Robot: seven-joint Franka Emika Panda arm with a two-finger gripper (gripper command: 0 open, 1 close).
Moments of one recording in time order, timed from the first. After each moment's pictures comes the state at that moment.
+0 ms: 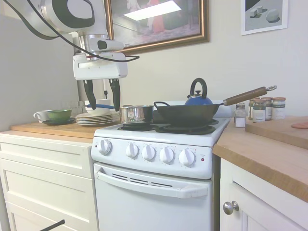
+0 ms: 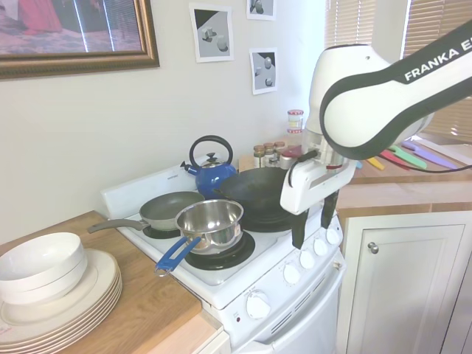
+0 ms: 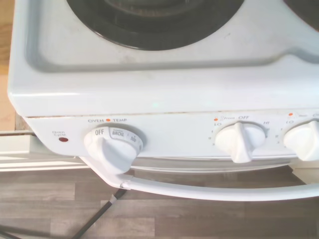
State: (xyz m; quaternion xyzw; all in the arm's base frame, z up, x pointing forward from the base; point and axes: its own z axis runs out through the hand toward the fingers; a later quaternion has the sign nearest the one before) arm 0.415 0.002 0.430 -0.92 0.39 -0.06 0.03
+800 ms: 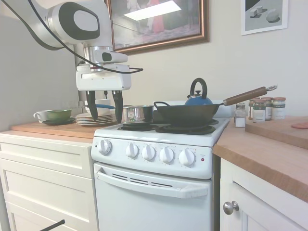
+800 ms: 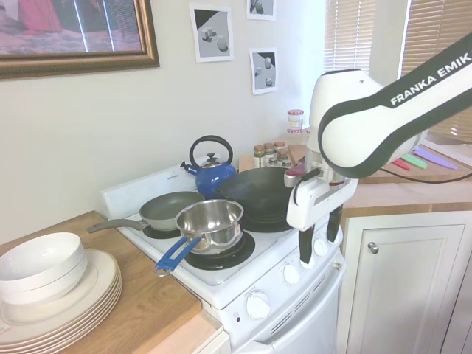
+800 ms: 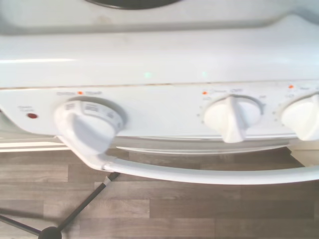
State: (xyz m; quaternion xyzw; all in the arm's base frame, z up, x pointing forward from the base) arm 0.416 -0.017 0.396 -0.92 0.39 -0.04 0.02
